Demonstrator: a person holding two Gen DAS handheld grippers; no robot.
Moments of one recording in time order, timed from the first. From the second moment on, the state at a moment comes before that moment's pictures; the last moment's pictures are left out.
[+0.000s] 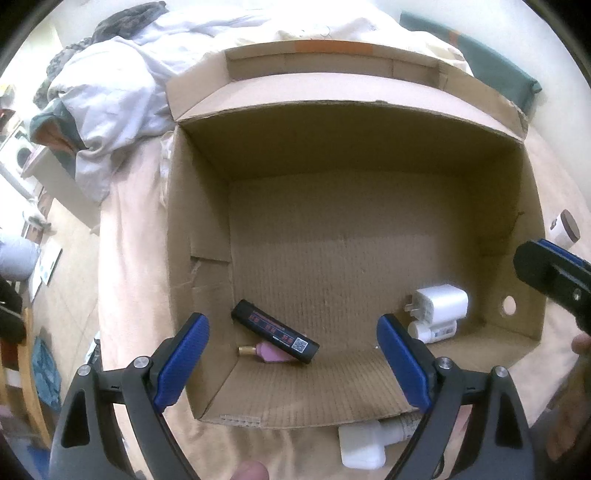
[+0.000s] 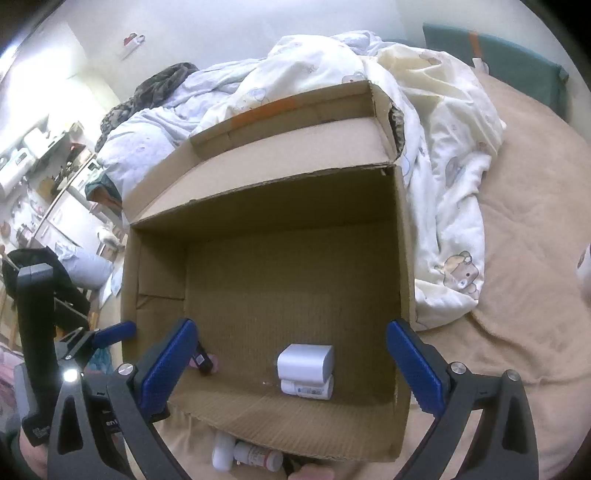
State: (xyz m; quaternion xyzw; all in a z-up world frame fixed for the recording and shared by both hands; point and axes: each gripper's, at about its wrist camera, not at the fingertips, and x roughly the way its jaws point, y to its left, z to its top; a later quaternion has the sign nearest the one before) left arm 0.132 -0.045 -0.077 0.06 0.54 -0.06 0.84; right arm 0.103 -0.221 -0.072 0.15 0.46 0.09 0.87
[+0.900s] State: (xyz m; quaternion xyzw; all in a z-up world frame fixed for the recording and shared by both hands) left arm 0.066 0.004 -0.007 -0.01 0.54 -0.04 0.84; right arm 0.041 -0.212 -0.007 0.11 0.46 0.08 0.88
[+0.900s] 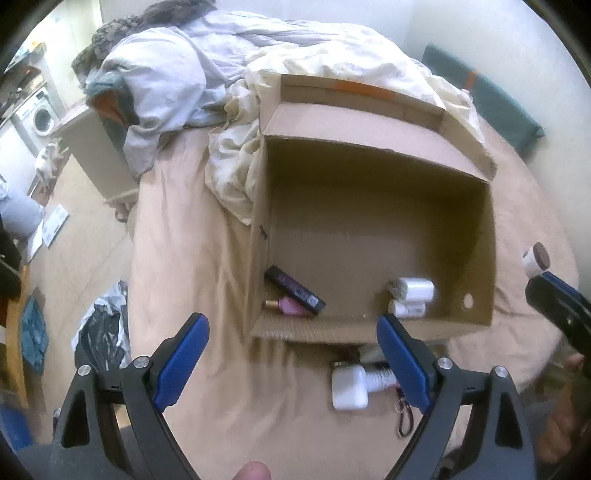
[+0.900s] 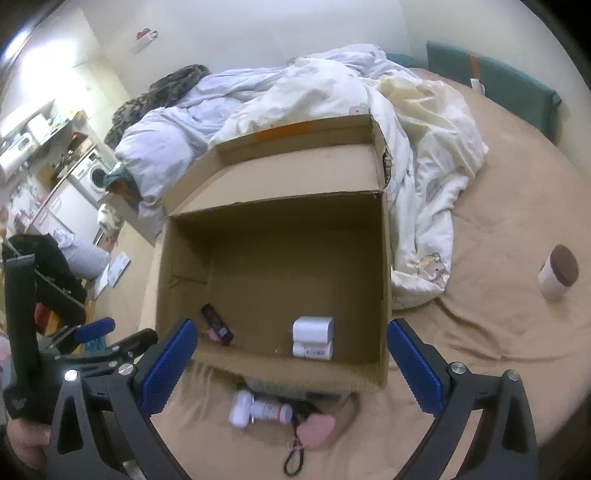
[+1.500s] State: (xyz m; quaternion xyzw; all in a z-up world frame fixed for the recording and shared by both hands) left arm 0.032 0.007 -0.041 0.03 0.53 -0.02 0.84; right arm 0.008 -0.212 -0.065 0.09 0.50 0.08 0.86
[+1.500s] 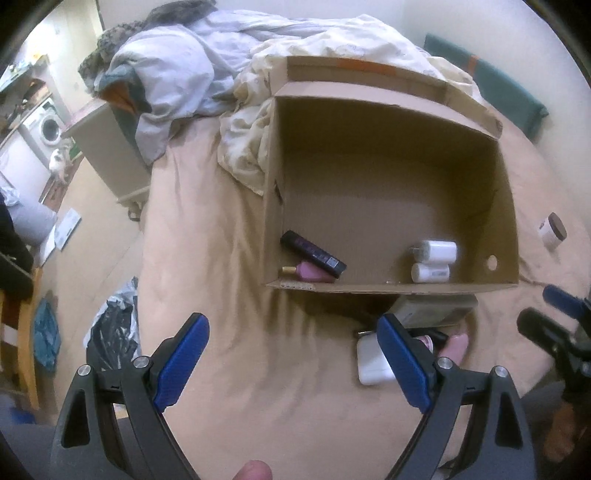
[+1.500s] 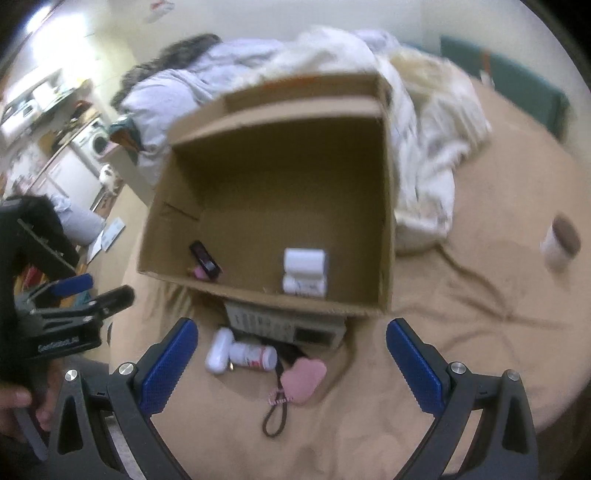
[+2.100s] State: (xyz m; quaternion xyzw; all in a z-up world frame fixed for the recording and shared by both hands) left arm 0.039 0.004 -0.069 0.01 0.58 -0.03 0.82; right arm 0.020 -0.233 -0.088 0.16 0.54 0.05 0.82
